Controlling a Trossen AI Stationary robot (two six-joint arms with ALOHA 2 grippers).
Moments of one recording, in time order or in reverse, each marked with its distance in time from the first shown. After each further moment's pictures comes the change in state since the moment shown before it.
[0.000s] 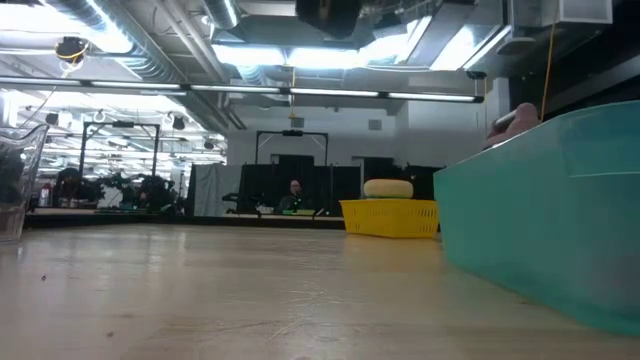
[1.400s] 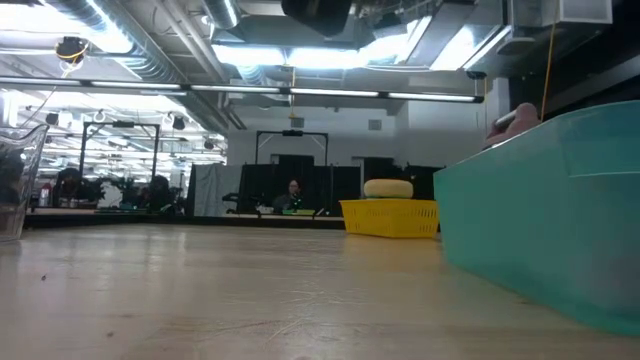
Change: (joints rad) left arm 0.120 0.186 0.084 0.047 0.165 0.129; right arm 0.020 0.038 0.002 0.079 -0.061 0.027
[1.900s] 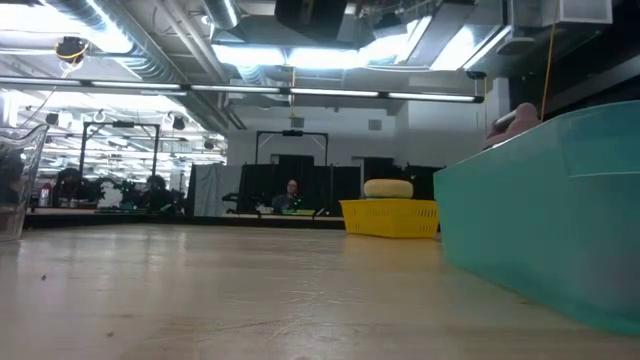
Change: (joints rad) left arm 0.038 0.021 -0.001 0.025 0.035 0.030; right arm -0.015 0.022 0.000 0.030 -0.035 0.011
